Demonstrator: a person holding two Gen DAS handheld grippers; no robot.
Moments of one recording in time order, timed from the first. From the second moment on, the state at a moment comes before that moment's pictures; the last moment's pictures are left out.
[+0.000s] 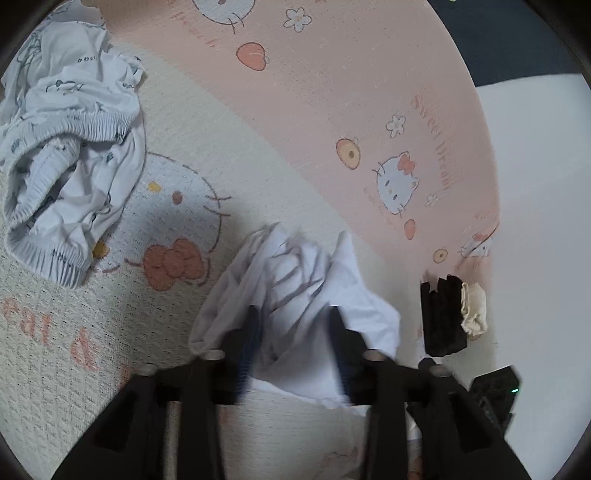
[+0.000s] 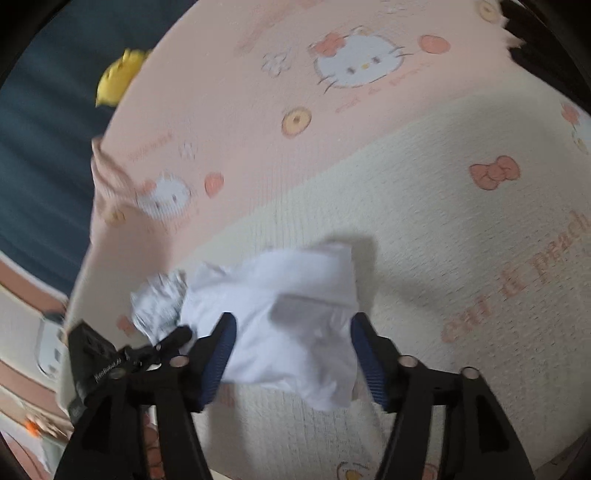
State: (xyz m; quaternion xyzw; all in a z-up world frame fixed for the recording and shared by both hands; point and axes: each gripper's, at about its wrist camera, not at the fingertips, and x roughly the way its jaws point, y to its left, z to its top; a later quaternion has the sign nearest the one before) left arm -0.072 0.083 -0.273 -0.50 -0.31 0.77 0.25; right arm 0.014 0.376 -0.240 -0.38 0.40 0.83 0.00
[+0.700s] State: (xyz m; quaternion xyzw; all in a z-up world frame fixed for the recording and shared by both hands) left arm -0.097 0.151 -0.278 -0.52 -0.20 0.79 0.25; right arm -0.007 0.393 -0.286 -0.35 0.50 0.79 0.01
